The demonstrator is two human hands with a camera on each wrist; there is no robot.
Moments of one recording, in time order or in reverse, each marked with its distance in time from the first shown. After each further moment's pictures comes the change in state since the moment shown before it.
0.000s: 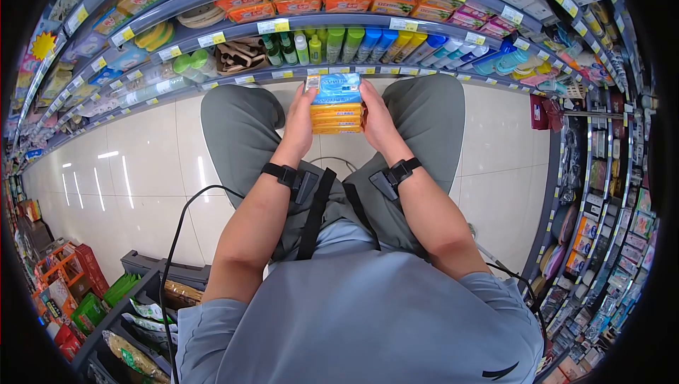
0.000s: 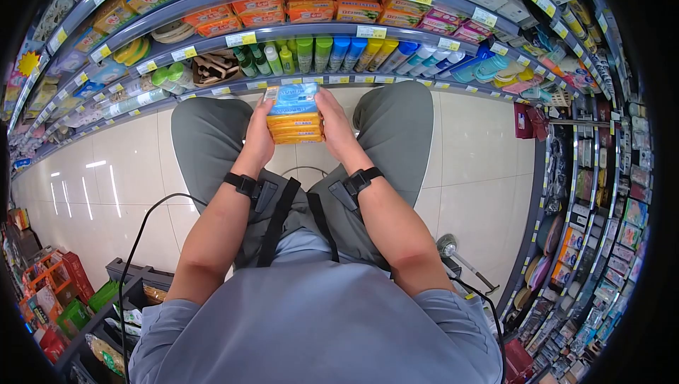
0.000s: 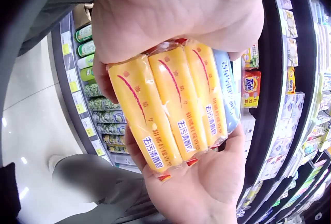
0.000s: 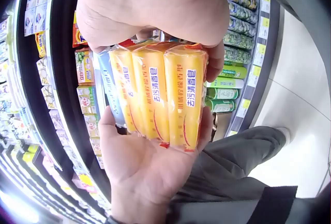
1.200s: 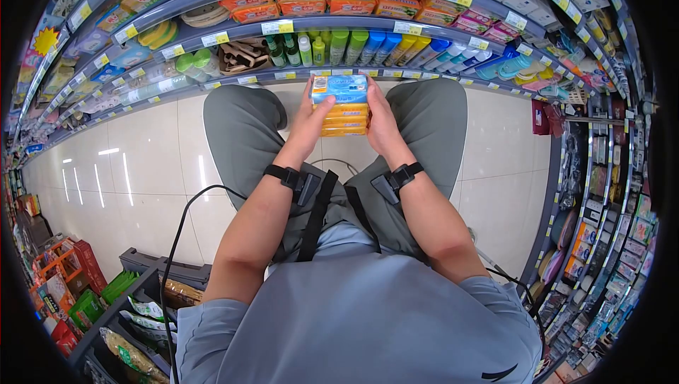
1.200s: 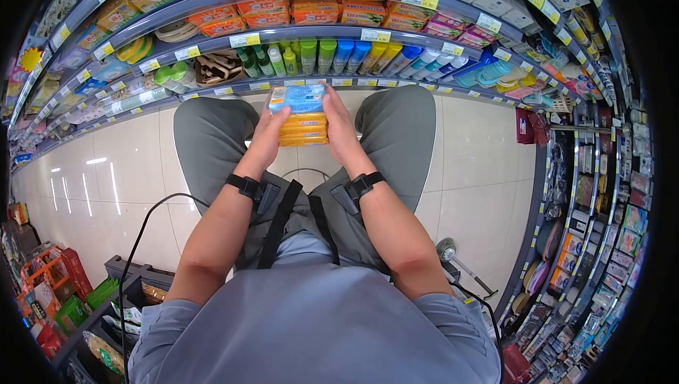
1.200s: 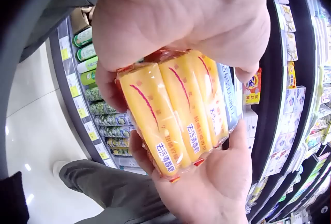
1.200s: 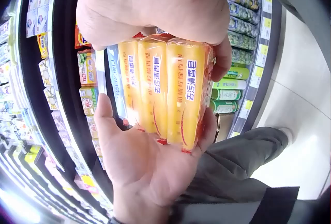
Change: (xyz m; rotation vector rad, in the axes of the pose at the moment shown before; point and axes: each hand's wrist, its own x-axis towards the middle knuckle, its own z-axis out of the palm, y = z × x) left_hand 0.000 -0.007 0.002 0.206 -0.049 0.063; right_hand -0.002 -0.004 0.001 0.017 0.011 -0.036
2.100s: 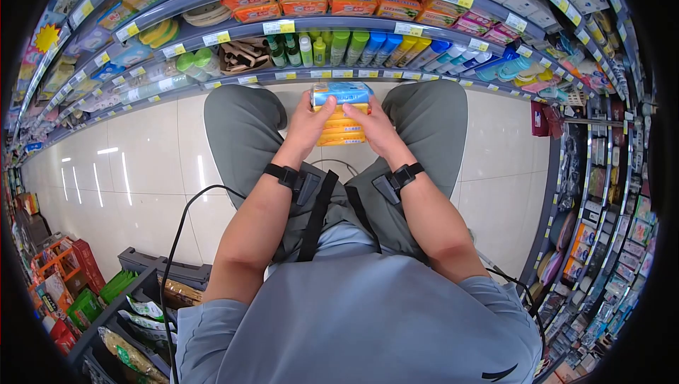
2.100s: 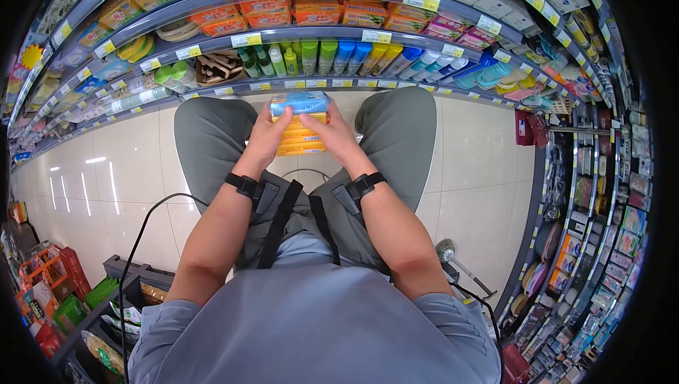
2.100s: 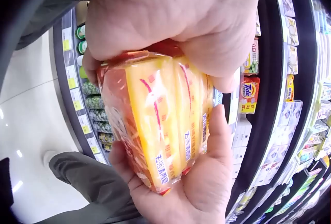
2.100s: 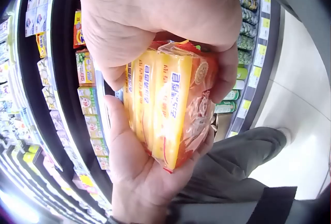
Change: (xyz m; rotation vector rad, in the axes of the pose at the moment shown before) left_hand -0.005 0.010 -0.003 0.005 -0.007 -0.083; right_hand -0.004 0.008 -0.002 -0.213 -0.048 0.108
